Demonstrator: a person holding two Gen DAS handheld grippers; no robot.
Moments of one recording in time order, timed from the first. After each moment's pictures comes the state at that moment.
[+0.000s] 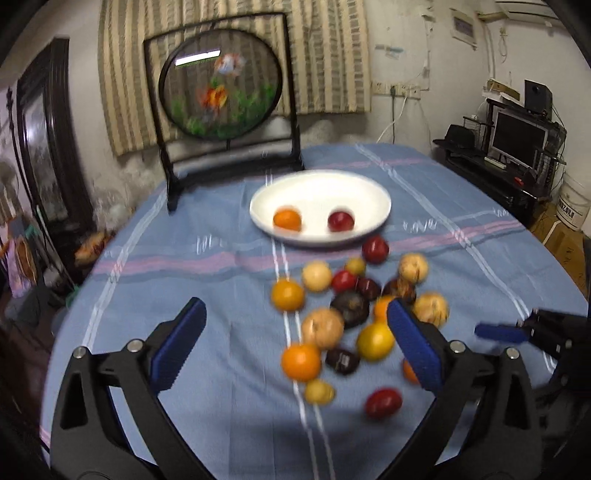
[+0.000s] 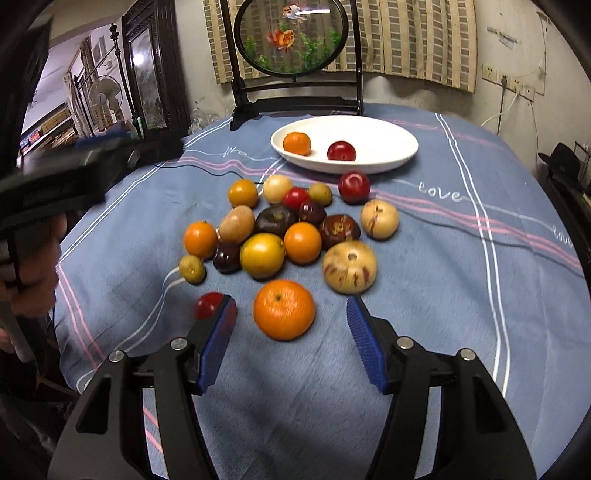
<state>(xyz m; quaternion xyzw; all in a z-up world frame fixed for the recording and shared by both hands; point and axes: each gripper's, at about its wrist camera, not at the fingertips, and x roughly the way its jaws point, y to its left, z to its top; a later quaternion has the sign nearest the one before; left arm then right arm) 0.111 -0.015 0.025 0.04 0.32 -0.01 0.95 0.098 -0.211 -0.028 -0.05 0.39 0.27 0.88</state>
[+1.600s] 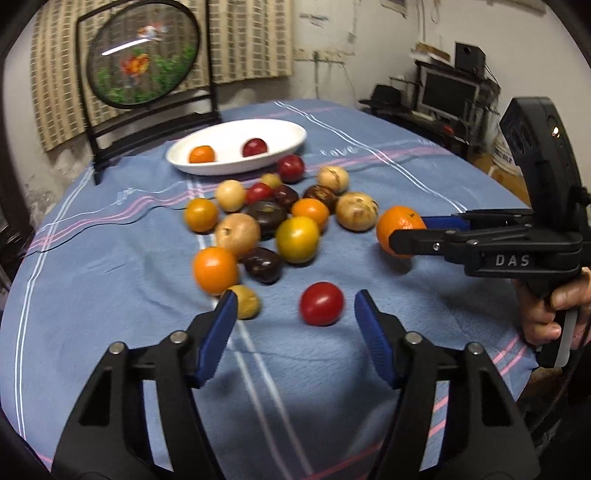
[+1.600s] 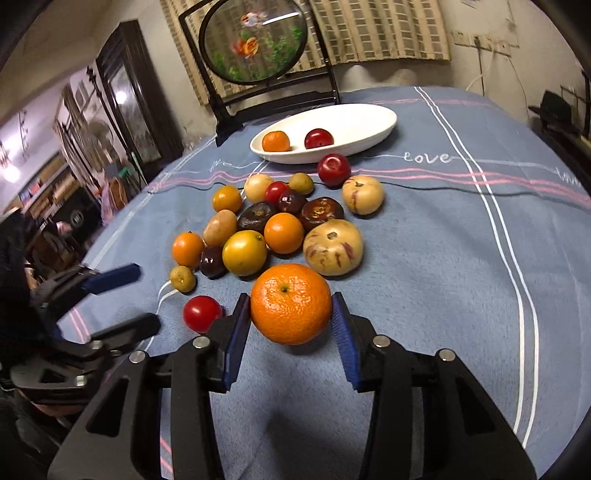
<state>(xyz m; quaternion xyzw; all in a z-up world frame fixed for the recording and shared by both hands) 0.075 -0.041 -0.040 0.07 0.36 -0.16 0.91 0.108 -0.251 -0.047 0.06 0.39 0.28 0.88</state>
